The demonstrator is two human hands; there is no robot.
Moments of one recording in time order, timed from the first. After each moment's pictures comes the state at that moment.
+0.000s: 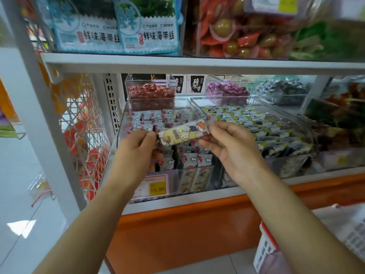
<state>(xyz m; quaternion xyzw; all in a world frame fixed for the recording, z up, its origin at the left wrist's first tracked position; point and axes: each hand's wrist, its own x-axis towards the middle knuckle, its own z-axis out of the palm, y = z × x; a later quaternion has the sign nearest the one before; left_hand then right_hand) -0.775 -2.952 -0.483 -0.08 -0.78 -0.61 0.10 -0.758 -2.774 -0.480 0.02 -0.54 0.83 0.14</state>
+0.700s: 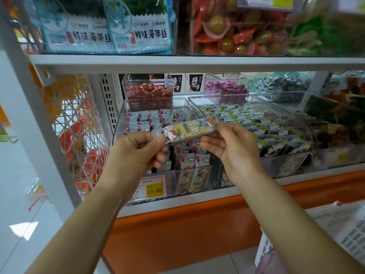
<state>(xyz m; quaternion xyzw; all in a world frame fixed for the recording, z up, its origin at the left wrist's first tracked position) -0.773 -2.953 -0.483 -0.14 -0.69 -0.71 0.00 -0.759 -2.772 -0.481 -0.04 -0.51 0.83 0.20</state>
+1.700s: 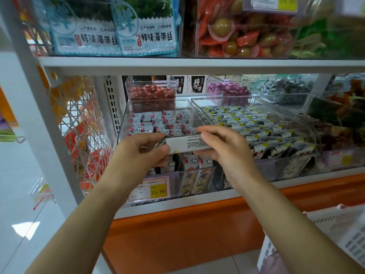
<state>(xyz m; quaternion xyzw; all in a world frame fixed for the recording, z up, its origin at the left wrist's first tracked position) -0.774 -2.962 -0.482 -0.14 -0.75 -0.65 0.02 -0.763 -2.774 -0.496 0.06 -0.70 0.69 0.19</state>
